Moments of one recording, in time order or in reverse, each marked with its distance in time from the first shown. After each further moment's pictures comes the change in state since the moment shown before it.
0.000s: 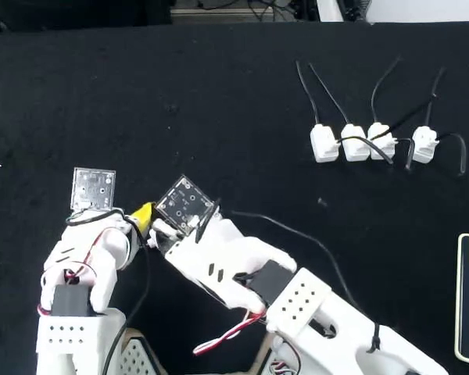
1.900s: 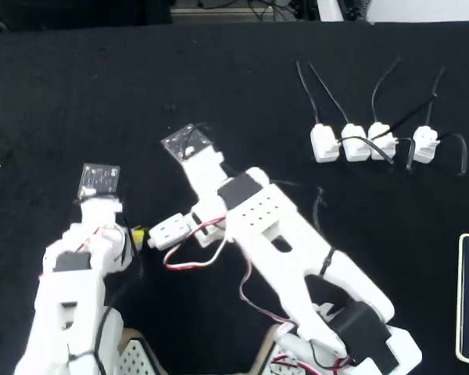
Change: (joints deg) left arm -5.2 38.7 -4.1 -12.8 -4.8; right arm 12.9 37.5 -37.5 40.3 -4.1
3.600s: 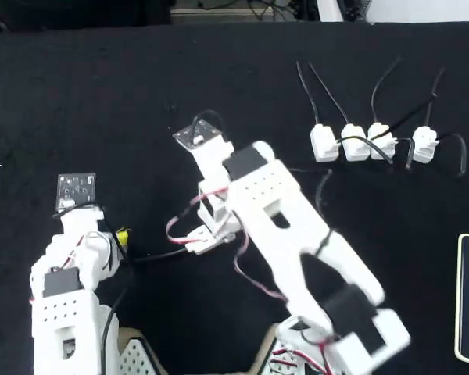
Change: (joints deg) left arm -7.3 -22.2 7.0 10.7 -0.4; right arm 3.9 10.0 -16.9 20.7 3.9
